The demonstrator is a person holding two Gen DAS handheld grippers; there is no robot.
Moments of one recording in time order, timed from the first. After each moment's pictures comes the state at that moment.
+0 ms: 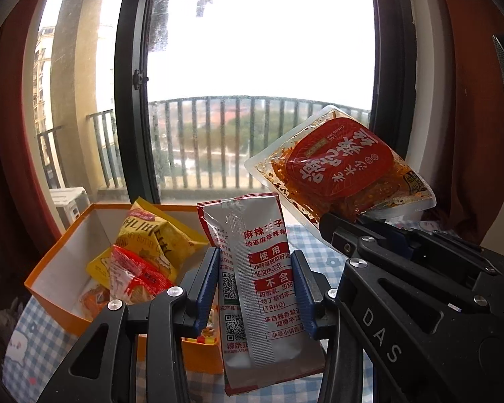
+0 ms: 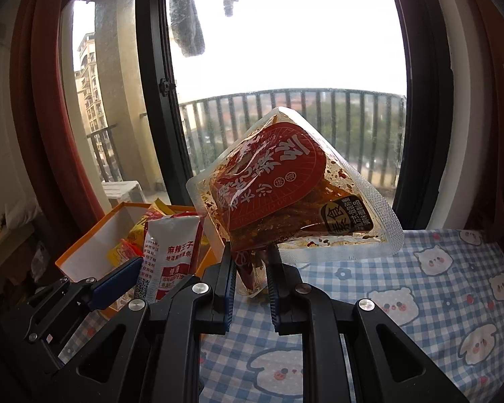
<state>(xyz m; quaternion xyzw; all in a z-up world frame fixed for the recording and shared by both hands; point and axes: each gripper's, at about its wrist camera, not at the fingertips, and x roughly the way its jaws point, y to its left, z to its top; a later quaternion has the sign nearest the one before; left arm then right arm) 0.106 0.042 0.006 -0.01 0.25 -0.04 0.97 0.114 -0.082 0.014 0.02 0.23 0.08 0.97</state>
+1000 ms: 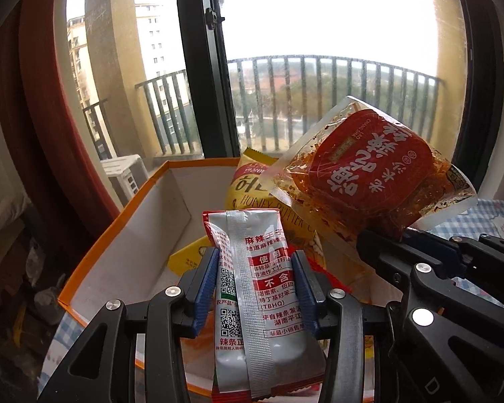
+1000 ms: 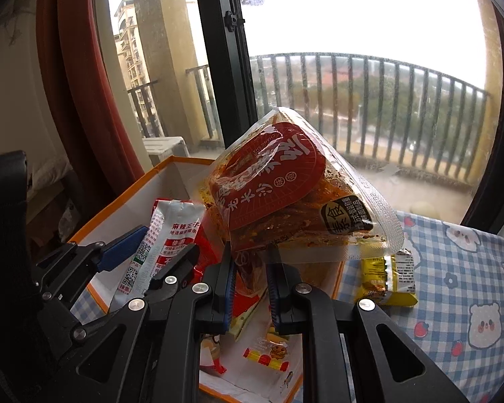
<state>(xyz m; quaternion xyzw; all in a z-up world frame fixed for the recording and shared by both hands) 0.179 0.158 -0.049 0.01 0.33 0.08 0.94 0.205 0.042 -0.039 -0.01 0.31 0.19 0.93</state>
